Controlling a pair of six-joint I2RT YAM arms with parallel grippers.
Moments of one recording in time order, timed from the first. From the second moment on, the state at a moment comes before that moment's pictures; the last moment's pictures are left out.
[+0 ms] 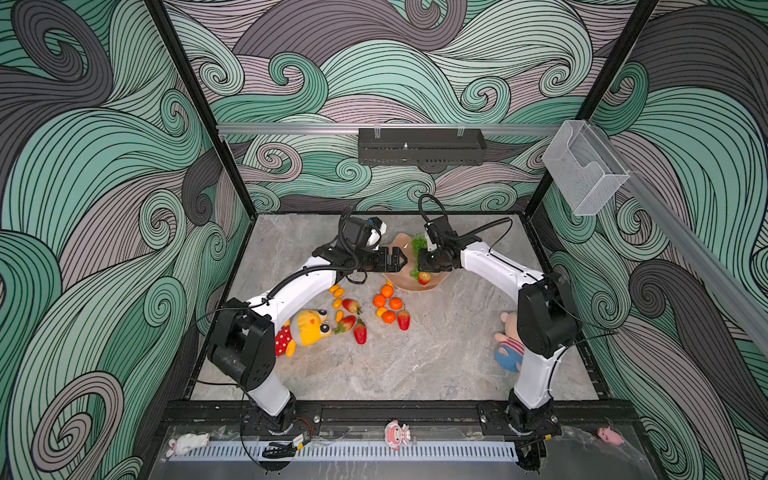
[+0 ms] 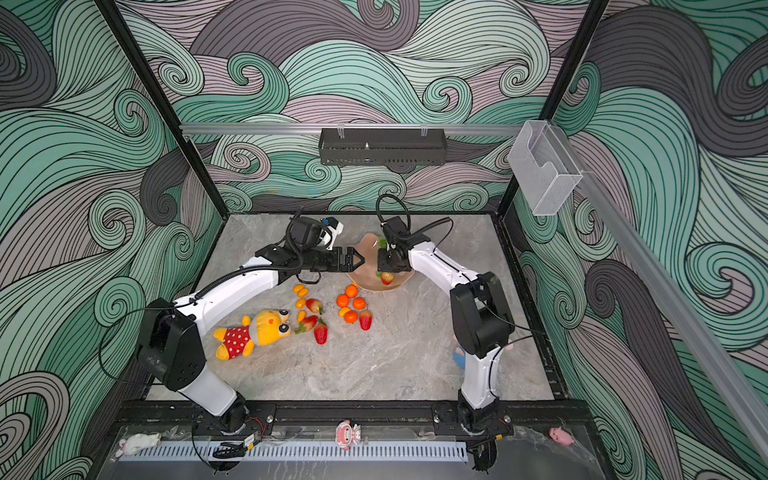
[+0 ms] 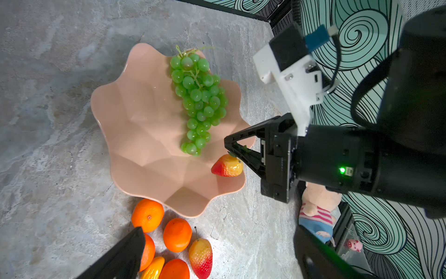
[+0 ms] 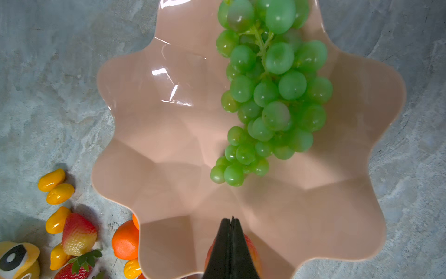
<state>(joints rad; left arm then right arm) -0.53 1.63 1.31 -0.41 0.34 -0.44 0.47 1.91 1.49 -0.66 -0.03 0.40</state>
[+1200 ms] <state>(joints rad) -0.53 1.66 1.31 -0.47 0.37 -0.43 0.41 1.93 1.54 -0.71 0.06 0.32</state>
